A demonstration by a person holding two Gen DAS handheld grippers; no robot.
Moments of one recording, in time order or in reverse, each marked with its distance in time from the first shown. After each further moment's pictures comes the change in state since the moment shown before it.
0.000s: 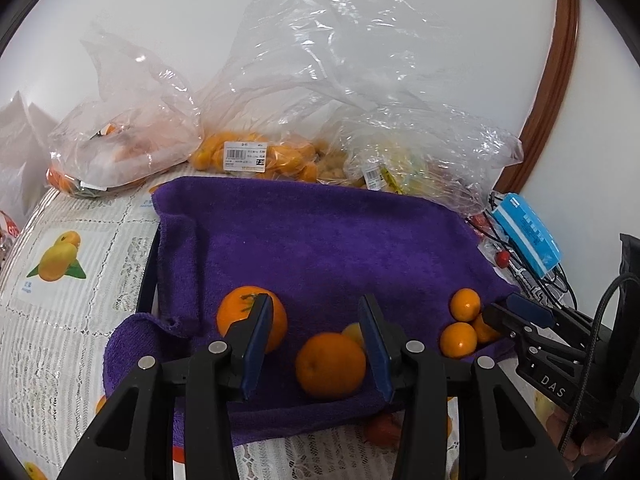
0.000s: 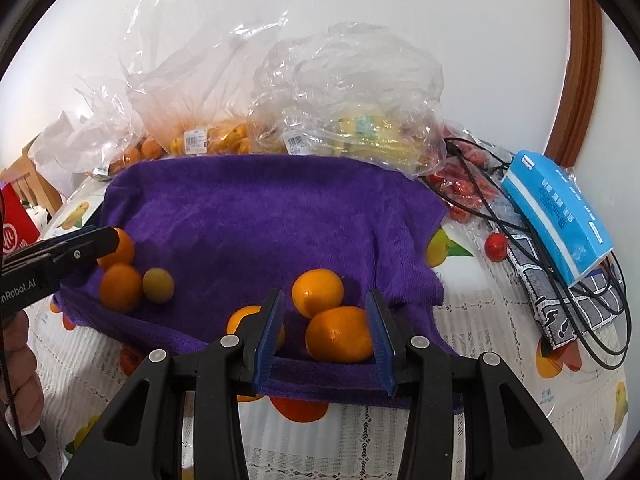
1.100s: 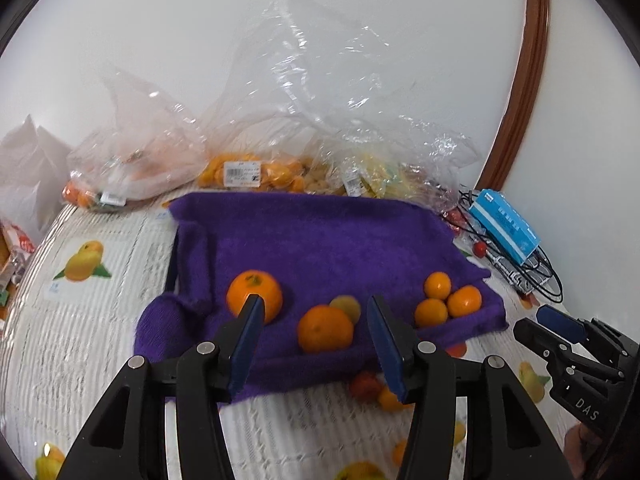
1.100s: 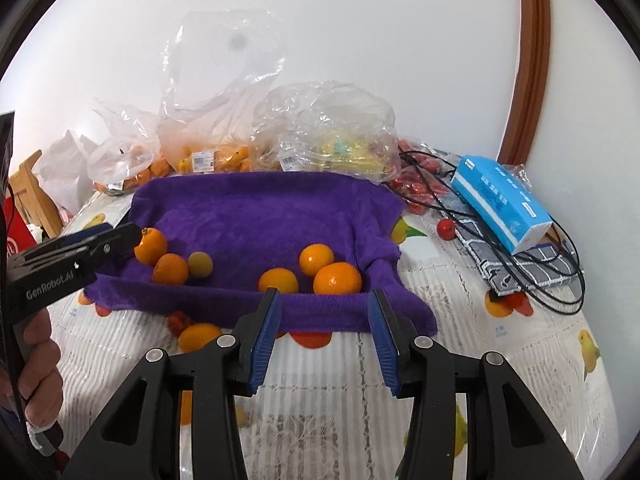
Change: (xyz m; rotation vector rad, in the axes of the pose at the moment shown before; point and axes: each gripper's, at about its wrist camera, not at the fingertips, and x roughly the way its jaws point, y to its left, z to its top) left arm -0.051 -0.004 -0.019 0.046 -0.050 -0.004; right arm -0.085 0.019 -0.032 0.062 -0.062 -0.084
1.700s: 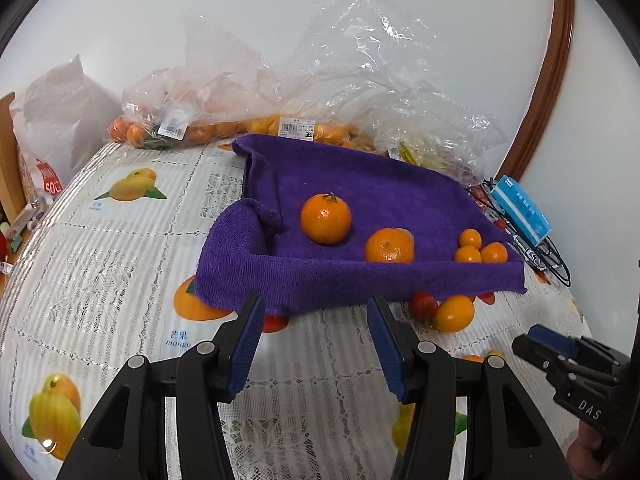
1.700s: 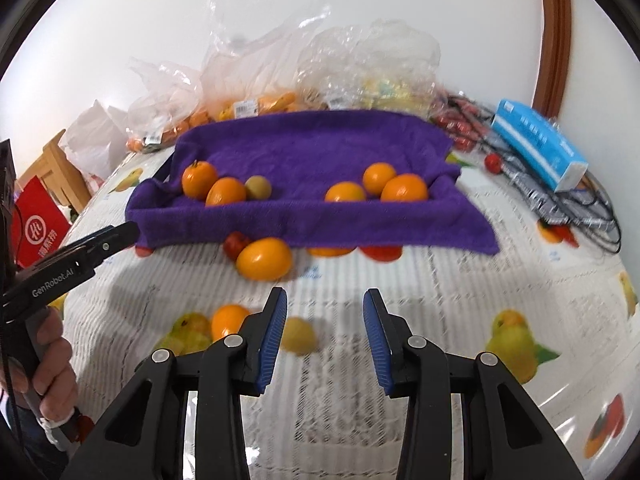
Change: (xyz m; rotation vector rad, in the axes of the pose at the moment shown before) left arm -0.021 0.047 -0.054 -0.083 0.029 0.029; right arm 0.002 0.033 -0.050 0.020 0.128 0.125
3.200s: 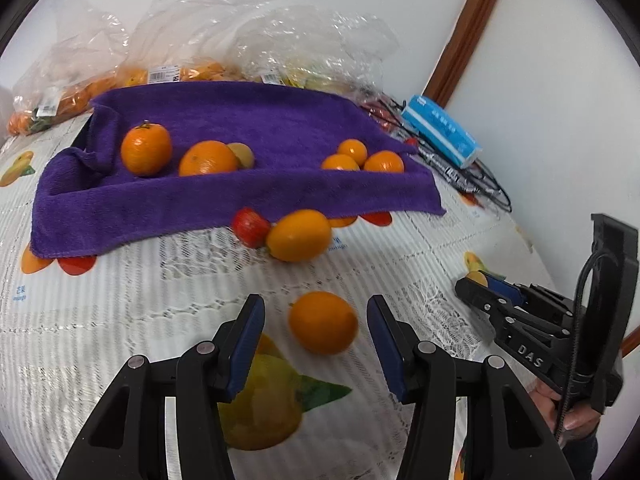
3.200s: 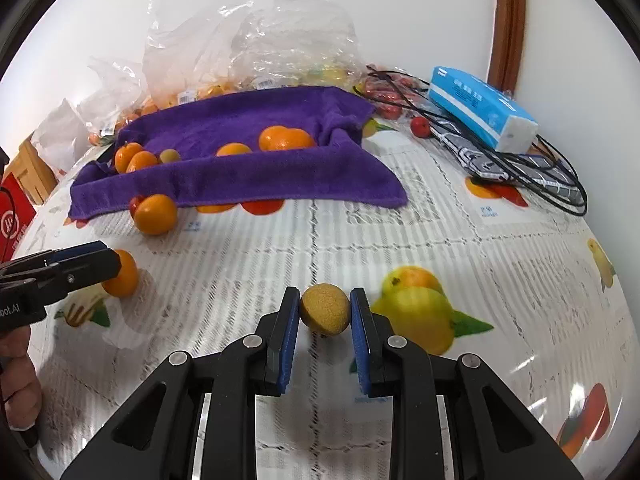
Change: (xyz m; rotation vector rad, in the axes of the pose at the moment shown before) left arm 0.028 -0.102 -0.038 0.143 0.192 -0.205; right arm 0.003 -0.080 -0.037 0.021 -0.009 -0.098
